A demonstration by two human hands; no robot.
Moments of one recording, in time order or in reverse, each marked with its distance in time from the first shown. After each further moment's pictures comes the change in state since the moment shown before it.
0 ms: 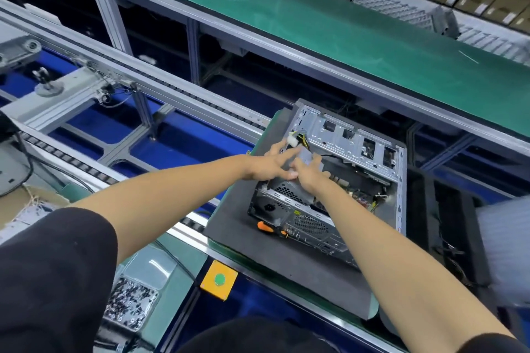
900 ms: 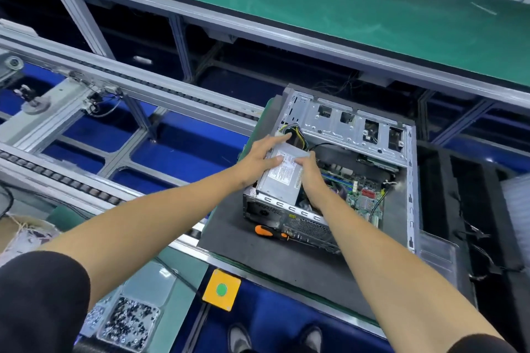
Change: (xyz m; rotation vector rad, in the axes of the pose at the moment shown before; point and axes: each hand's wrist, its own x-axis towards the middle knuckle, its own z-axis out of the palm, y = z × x) left_hand 0.023 -0.015 0.014 -0.327 0.335 0.112; right_hand 0.040 0.032 0.012 0.549 -0.118 -0.132
